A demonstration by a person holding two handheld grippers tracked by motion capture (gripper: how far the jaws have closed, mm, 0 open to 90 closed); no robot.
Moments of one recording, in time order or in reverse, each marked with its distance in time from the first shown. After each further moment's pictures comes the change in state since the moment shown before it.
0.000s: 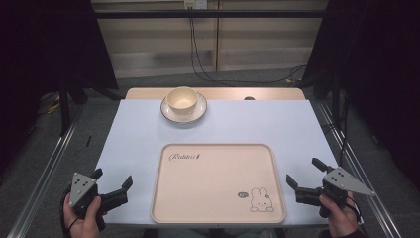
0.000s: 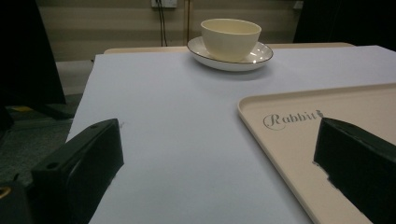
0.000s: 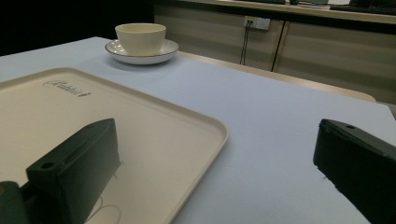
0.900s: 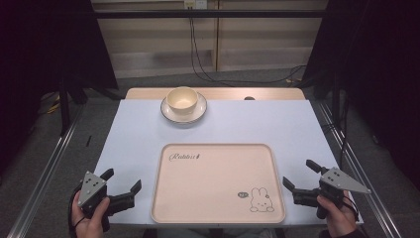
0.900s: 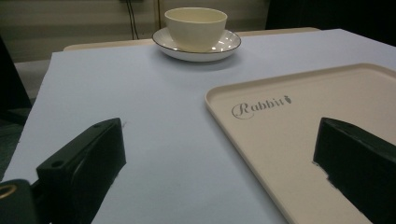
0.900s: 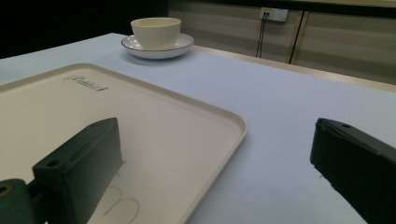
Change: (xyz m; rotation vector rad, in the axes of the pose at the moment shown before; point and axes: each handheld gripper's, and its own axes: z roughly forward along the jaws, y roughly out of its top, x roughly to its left) left arm -0.013 0.000 0.009 0.039 -0.114 0.039; right arm 0.002 -0.004 0.004 0.025 0.063 0.023
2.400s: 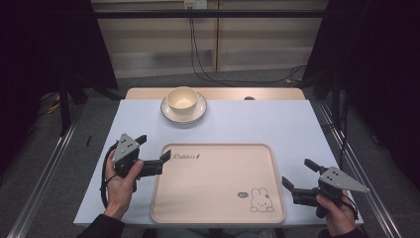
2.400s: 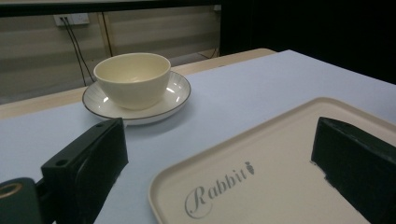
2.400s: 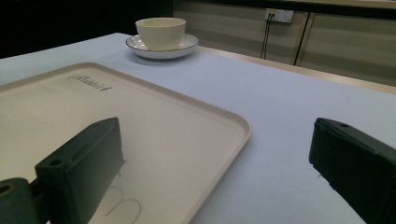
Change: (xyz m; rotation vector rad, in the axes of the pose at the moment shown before) left arm -0.027 0.070 0.083 -0.024 -0.153 0.153; right arm -0.001 0.000 0.002 -0.002 0.023 -0.014
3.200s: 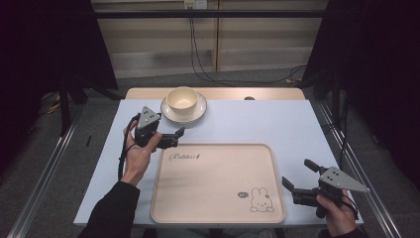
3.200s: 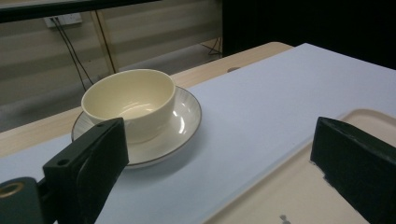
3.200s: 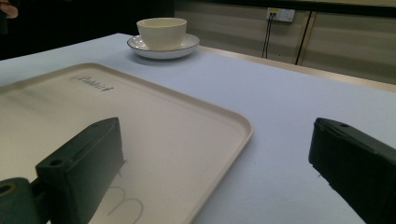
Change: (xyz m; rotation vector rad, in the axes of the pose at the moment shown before) left arm 0.019 0.035 0.075 0.052 -0.033 0.005; right arm 0.000 0.000 0.000 0.001 0.005 0.008
